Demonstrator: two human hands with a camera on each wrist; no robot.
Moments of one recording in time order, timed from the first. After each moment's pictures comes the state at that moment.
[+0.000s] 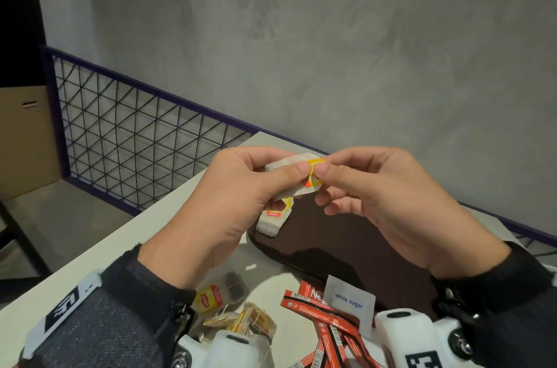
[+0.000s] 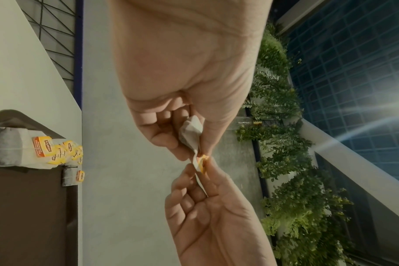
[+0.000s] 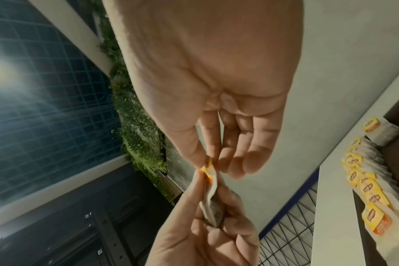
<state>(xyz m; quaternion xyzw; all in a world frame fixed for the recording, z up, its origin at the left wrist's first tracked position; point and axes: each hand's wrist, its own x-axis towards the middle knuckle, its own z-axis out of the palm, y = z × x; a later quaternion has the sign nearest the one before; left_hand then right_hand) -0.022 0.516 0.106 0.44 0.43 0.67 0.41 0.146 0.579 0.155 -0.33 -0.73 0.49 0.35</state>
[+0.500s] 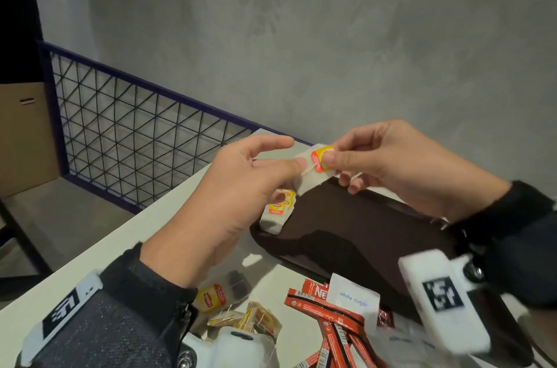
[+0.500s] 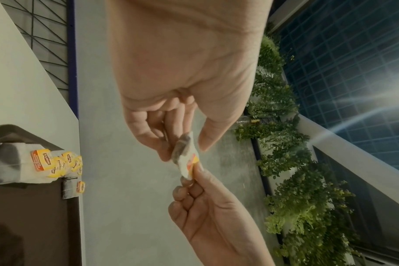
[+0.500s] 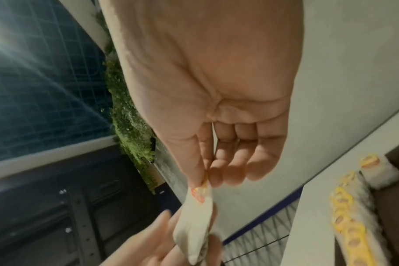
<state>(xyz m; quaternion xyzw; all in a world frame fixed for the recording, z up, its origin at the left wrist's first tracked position) -0.026 0.519 0.107 0.42 0.47 0.67 0.39 0.144 0.613 0.182 -0.35 -0.79 0.44 0.25</state>
